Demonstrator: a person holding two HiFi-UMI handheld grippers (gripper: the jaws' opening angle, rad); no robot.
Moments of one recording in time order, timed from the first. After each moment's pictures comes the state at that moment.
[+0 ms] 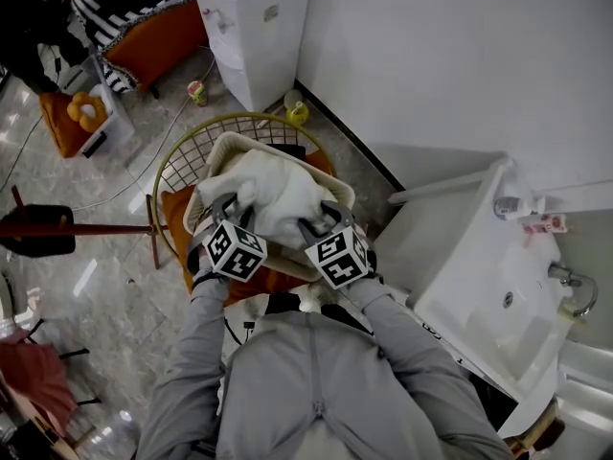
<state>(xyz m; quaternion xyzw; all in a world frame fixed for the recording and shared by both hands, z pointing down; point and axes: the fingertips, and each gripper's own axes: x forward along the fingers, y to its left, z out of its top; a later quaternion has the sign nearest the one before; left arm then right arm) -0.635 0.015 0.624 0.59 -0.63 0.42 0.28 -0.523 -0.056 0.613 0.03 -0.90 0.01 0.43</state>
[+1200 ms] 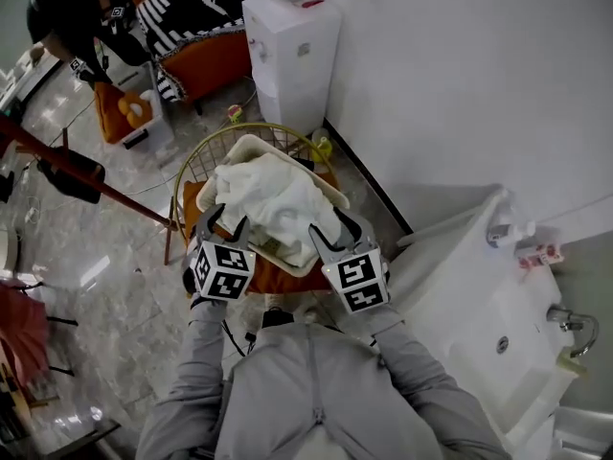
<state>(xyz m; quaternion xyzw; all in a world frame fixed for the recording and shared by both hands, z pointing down) -0.591 0.069 0.505 0.47 -0.79 0.33 0.22 -0.473 -0.055 0.475 0.01 -0.97 -0.03 0.25</state>
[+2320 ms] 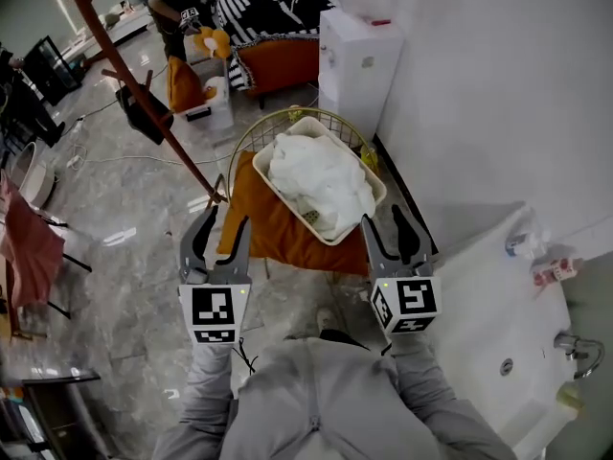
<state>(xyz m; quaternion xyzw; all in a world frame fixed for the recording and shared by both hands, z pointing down) -0.462 0.212 0.327 0.35 -0.92 0.19 0.04 -0.367 -0.011 0.345 0.04 -1.00 0.00 0.05</state>
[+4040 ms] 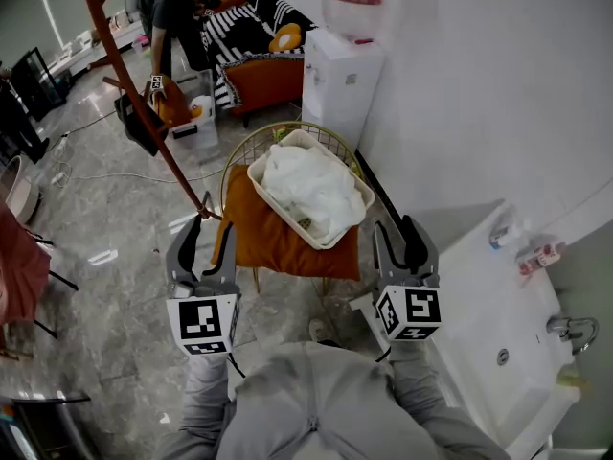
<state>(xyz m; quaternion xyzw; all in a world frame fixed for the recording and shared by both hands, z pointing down) -0.450 0.266 0.302 0.33 -0.93 0.12 -0.01 -0.322 -0.003 0.314 0.11 -0.99 -0.02 0.01</state>
